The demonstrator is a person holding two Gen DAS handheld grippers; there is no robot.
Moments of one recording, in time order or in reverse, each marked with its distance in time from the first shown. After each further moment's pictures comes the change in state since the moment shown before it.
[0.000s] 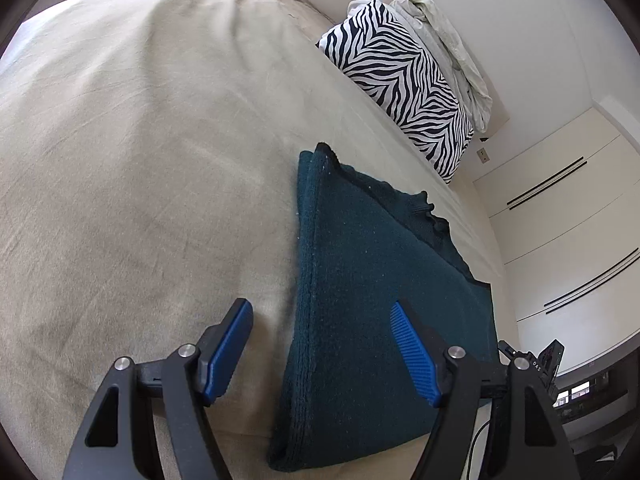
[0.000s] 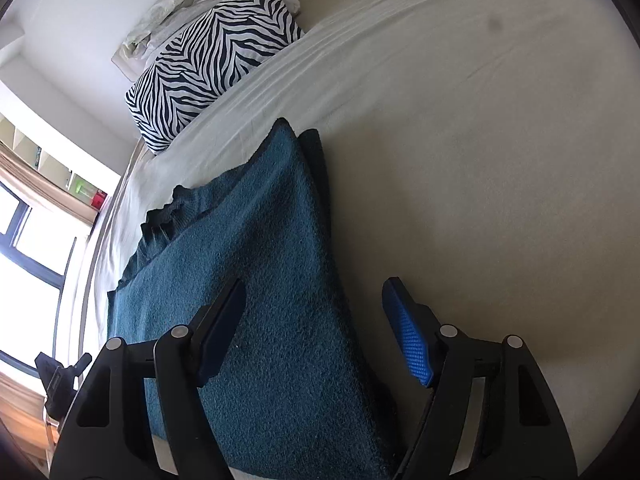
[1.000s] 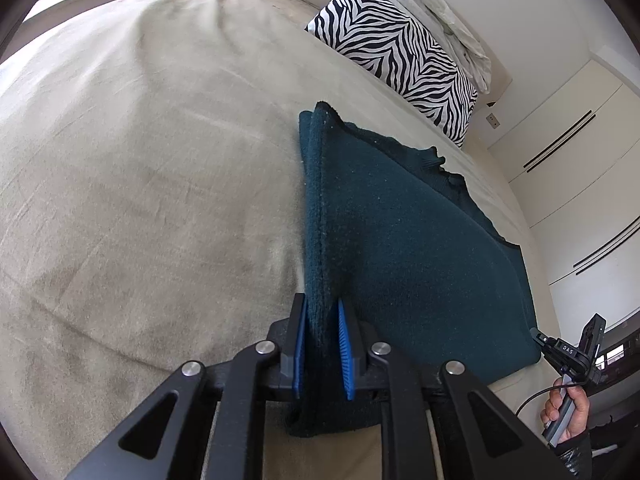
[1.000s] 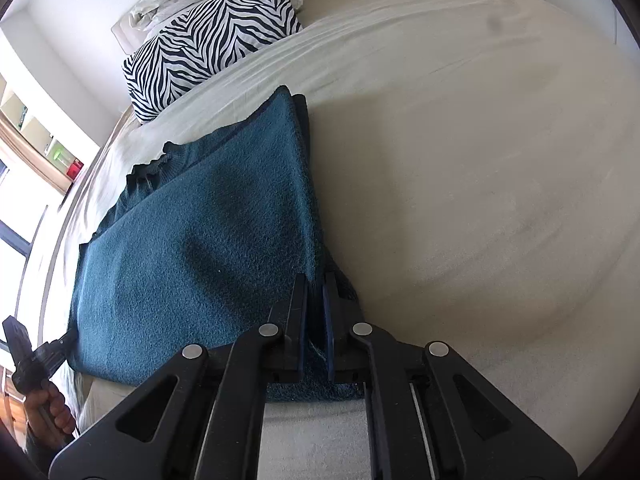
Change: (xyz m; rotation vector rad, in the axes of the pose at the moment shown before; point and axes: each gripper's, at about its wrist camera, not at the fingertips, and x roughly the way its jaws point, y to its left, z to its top) left arm -0.001 -0.003 -0.024 0.103 0.029 0.084; right arm -0.048 -0.006 -0.043 -0.080 -0.021 -0.103
